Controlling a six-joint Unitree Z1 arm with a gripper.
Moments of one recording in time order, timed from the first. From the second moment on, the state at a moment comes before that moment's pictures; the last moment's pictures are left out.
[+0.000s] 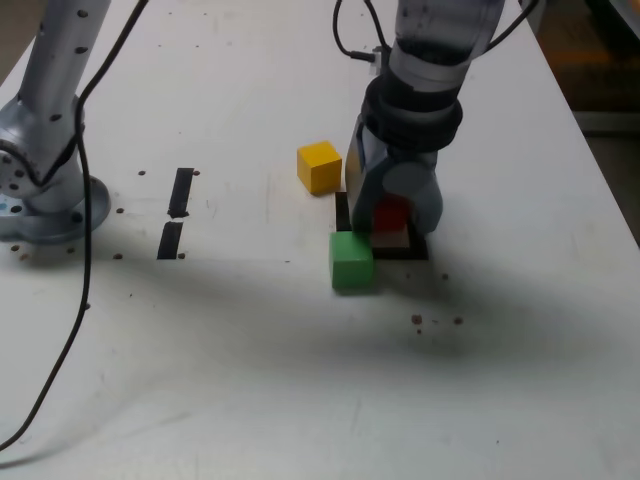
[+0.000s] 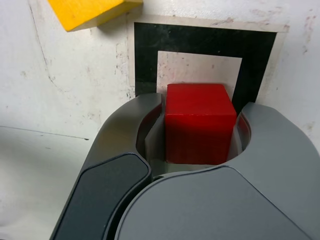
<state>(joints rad) -0.19 2.10 -1.58 1.19 0.03 -0.20</state>
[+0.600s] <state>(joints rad) -0.27 2.01 -1.56 1.21 -0.07 -0.27</state>
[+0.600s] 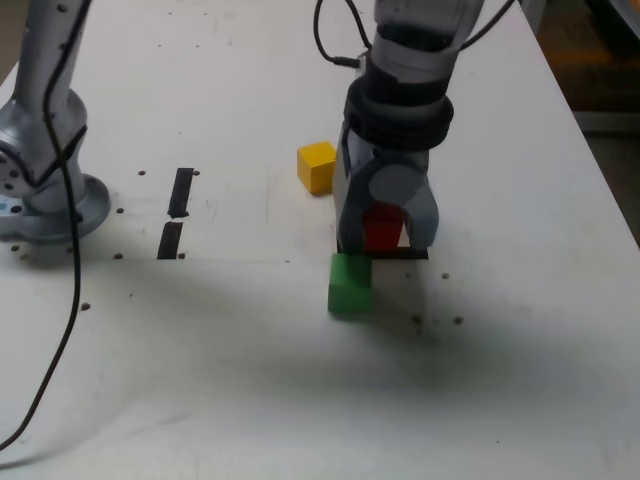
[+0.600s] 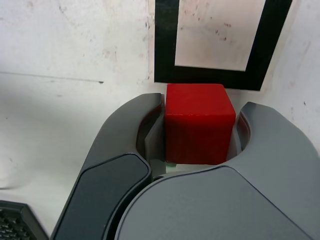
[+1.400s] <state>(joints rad) -0.22 2.04 -1.47 1.11 0.03 -0.18</state>
